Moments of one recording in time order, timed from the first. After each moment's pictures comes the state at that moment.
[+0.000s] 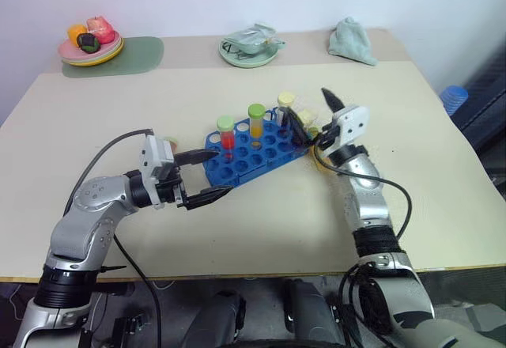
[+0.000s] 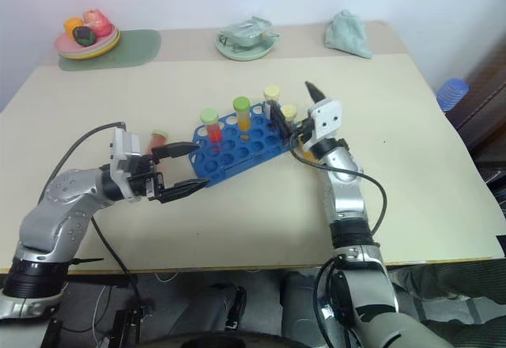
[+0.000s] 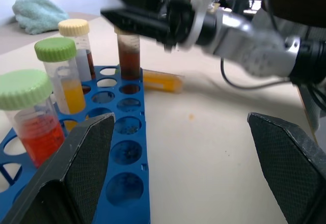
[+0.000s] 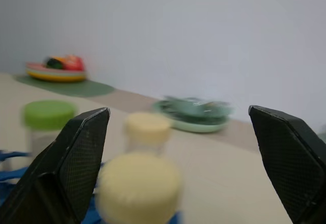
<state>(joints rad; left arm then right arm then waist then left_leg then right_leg) -0.24 0.62 0.06 -0.24 -0.58 0.32 -1.06 -0.54 -0.21 -0.10 0.24 0.08 -0.22 0.43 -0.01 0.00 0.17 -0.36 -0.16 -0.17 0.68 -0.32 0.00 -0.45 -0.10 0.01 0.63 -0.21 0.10</state>
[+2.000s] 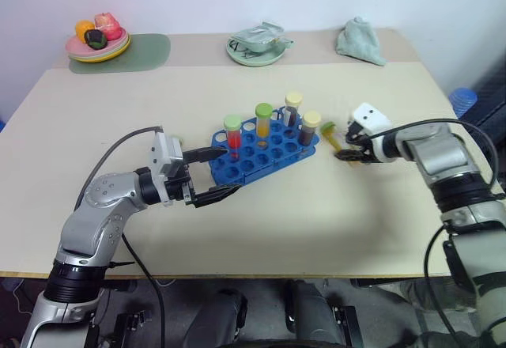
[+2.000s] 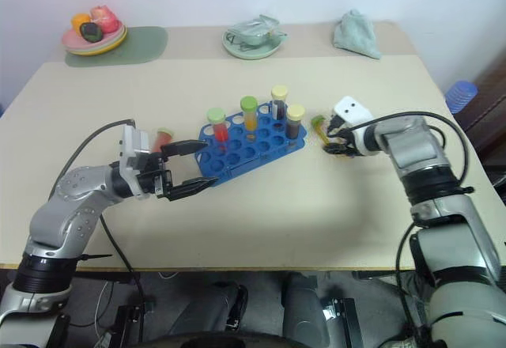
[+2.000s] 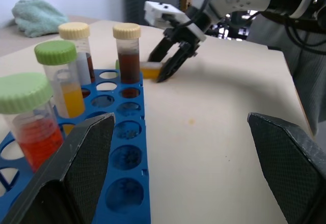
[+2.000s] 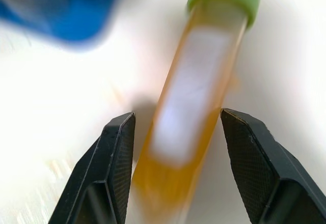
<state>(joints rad) -0.27 0.59 0.02 -0.24 -0.58 0.33 -1.04 -0.82 -0.81 0.27 0.49 0.02 0.60 0.97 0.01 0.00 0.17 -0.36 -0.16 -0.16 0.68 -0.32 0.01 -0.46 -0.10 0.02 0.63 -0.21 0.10</state>
